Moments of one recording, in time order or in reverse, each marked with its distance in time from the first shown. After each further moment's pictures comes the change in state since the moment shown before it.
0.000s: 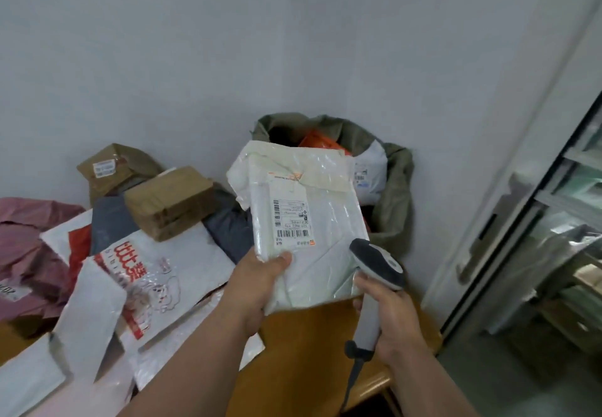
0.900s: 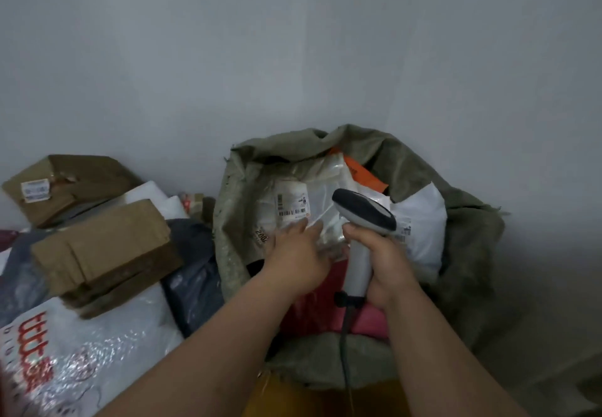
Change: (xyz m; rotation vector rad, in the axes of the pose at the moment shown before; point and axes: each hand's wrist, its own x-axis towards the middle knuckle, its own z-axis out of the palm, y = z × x) left_hand 0.280 0.039 0.082 1.357 -0.032 0.243; right_hand 0.283 -0.094 0.132 0.017 -0.332 0.015
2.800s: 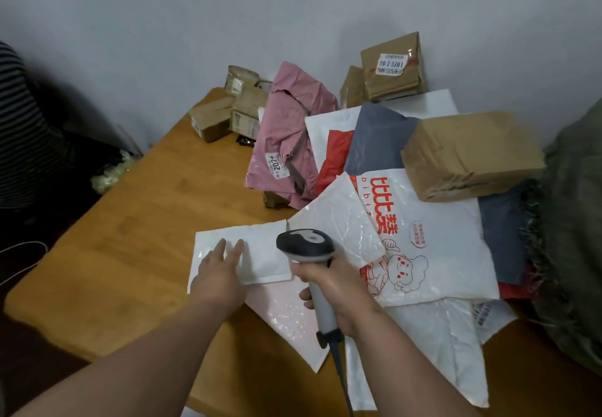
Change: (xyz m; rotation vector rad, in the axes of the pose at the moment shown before) left_hand -0.418 -0.487 -0.011 -0.064 0.038 -0.961; right_hand -0.231 0.339 0.335 -0.736 -0.631 0.513
